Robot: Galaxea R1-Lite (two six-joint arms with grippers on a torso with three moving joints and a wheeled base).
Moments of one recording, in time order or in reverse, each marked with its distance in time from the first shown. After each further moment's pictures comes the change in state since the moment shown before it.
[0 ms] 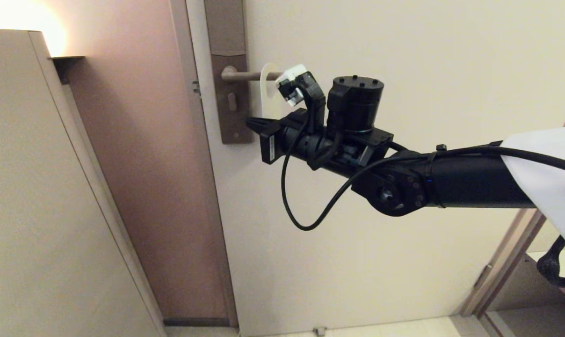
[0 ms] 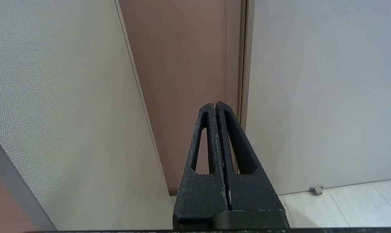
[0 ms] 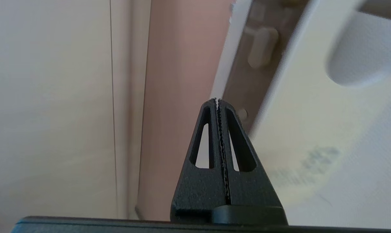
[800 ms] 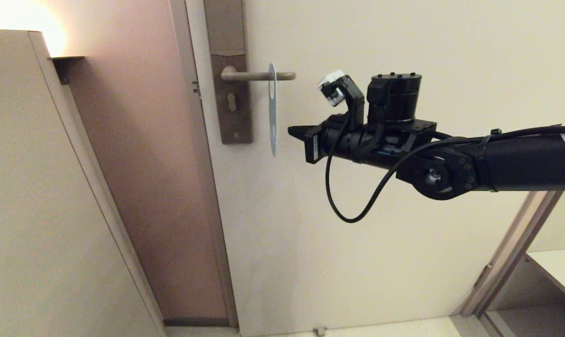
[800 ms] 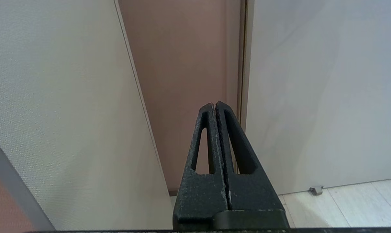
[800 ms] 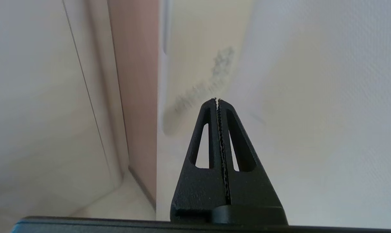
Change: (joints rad) left arm 0.000 0.000 0.000 0.000 0.000 0.000; right arm -0.135 -0.109 0.120 0.160 0.045 0.003
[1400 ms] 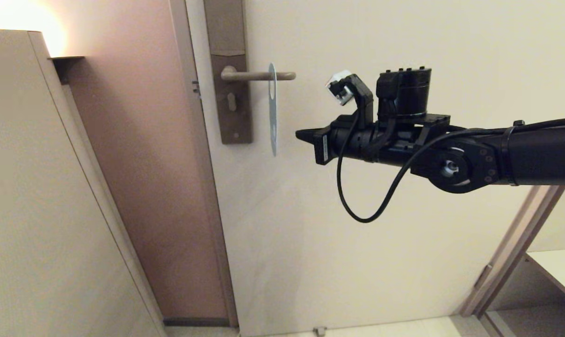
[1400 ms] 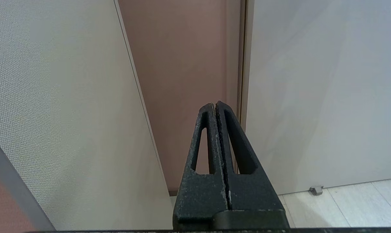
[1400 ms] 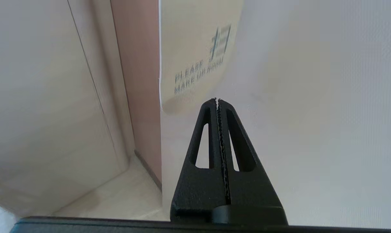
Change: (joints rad) left arm 0.000 0.000 0.000 0.000 0.000 0.000; right arm -0.026 -0.043 0.005 0.114 0.022 0.001
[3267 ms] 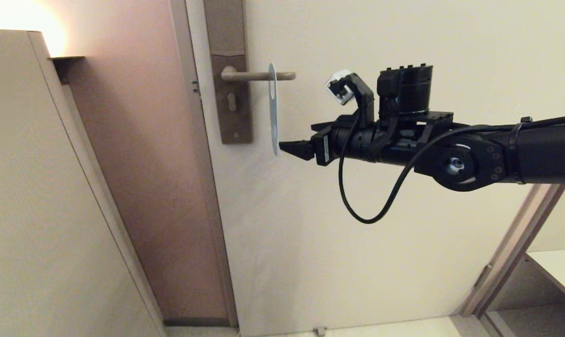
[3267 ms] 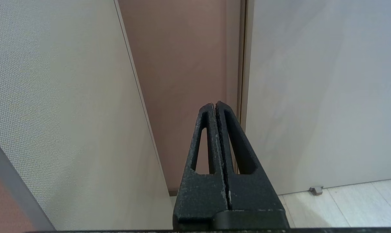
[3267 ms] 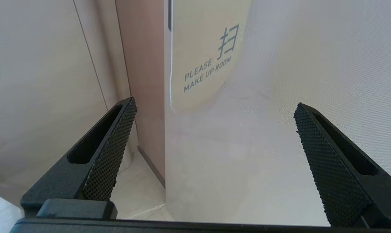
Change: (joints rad) left arm 0.000 0.000 0.000 0.000 0.000 0.000; right arm 0.004 -0.015 -0.005 0.050 0.003 0.000
